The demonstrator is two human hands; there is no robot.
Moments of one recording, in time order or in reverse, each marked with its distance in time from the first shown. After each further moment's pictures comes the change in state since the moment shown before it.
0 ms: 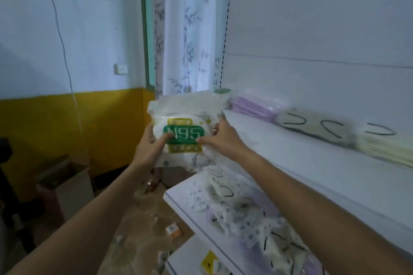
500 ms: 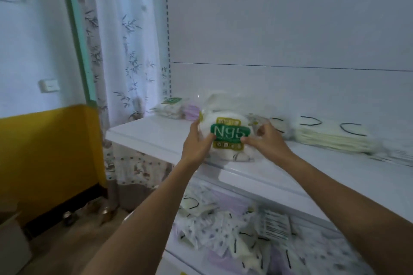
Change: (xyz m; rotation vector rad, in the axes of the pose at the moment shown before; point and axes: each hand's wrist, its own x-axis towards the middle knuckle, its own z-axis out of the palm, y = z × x) left_hand -0.005 0.059 0.181 -0.110 -0.437 0.072; right_hand -0.063 0.067 -0.156 -0.112 0.454 0.204
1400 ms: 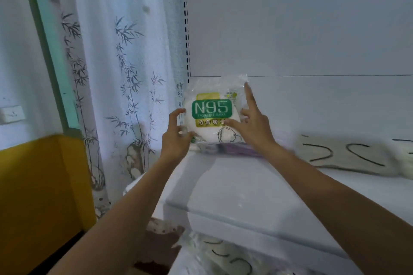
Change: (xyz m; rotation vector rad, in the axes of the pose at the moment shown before) left_hand 0.253 -0.077 -0.188 0.115 0.037 0.165; right_hand 0.204 -0.093 0.207 -0.023 0.235 -0.180
